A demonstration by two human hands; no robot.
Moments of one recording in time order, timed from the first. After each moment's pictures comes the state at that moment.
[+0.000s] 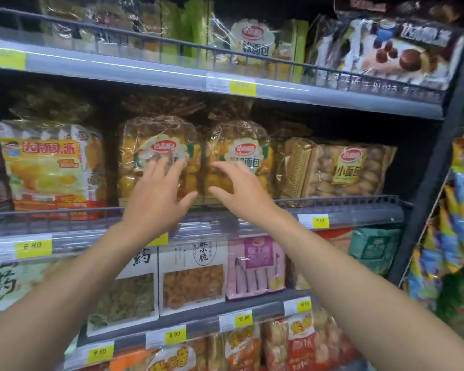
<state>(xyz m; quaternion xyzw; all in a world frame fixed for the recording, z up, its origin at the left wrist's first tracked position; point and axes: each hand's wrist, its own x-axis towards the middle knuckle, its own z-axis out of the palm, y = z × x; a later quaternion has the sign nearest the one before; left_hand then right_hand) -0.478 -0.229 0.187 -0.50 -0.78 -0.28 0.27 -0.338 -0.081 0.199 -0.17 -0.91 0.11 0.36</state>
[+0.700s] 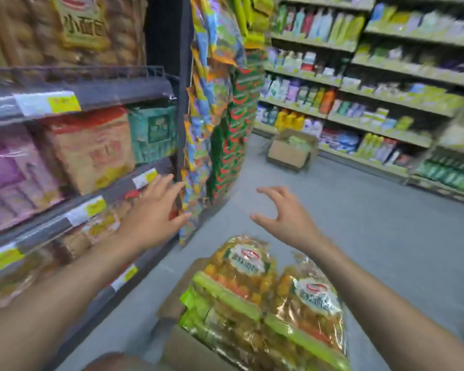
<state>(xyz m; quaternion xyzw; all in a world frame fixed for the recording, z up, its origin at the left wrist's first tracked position) -0.133 -0.064 -0.034 -0.82 -0.53 -0.22 -0.04 0.179 -0.121 -0.010 -0.65 -0.72 0.05 0.24</state>
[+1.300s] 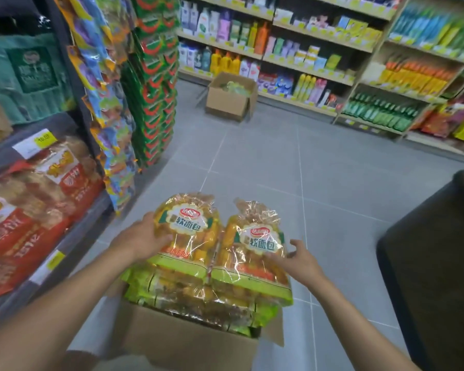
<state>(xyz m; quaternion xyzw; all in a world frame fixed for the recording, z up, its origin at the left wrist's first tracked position) -0.019 -0.079 -0.165 -0.78 -0.56 0.02 -0.29 0.304 -0.286 -0.164 -0.89 -0.30 0.29 0.19</state>
